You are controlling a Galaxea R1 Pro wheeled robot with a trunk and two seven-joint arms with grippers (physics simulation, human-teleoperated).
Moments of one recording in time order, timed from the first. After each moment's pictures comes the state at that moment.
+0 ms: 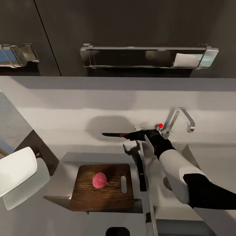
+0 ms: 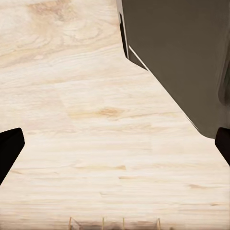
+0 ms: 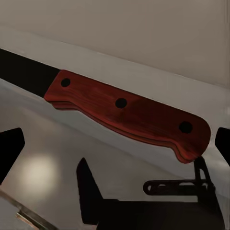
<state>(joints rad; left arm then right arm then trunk) -0.23 0.02 -0.47 0.08 0.31 0.15 0.04 -1.17 0.12 -0.01 -0.46 0.20 0.45 0.40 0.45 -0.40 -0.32</state>
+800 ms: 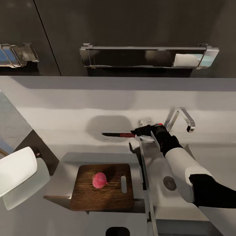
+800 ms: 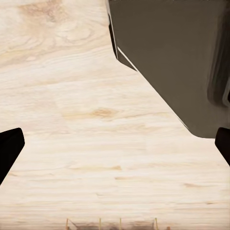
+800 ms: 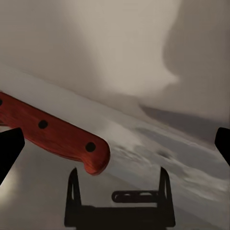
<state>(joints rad) -0.23 0.00 -0.47 0.08 0.31 0.15 0.04 -1.17 0.06 0.00 -0.56 0.29 0.46 0.40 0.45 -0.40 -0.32</state>
